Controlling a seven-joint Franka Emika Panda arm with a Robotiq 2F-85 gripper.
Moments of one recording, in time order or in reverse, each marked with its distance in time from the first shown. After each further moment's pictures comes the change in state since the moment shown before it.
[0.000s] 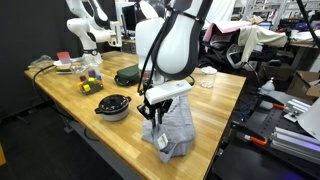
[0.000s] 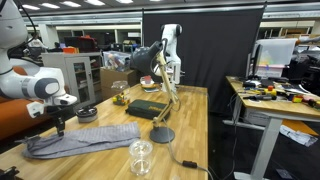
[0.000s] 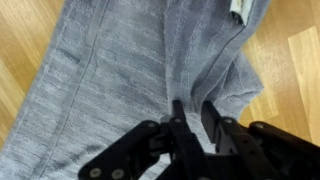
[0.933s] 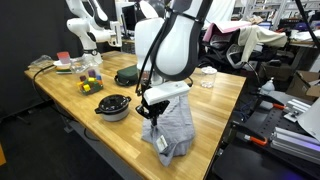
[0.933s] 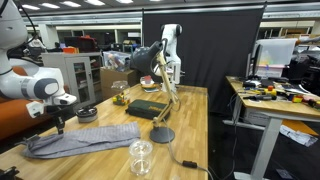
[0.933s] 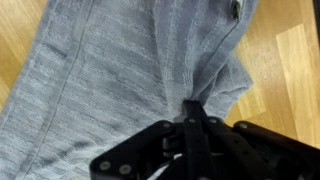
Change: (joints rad) arm 0.000 0.006 0.009 0.006 0.000 0.032 -0.007
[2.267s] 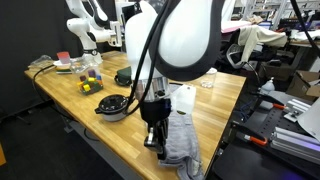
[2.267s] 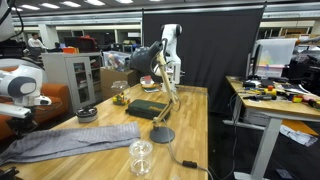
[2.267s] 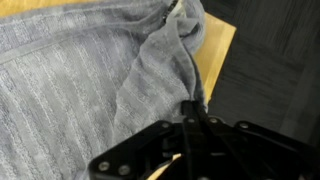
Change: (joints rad) arm -0.187 -0.023 0.367 -0.054 0.064 -0.150 -0.686
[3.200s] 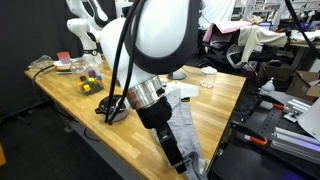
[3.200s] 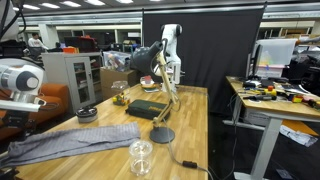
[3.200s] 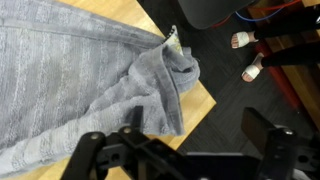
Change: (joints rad) arm 0.000 0.053 0.034 0.146 -0.094 -0.394 -0.361
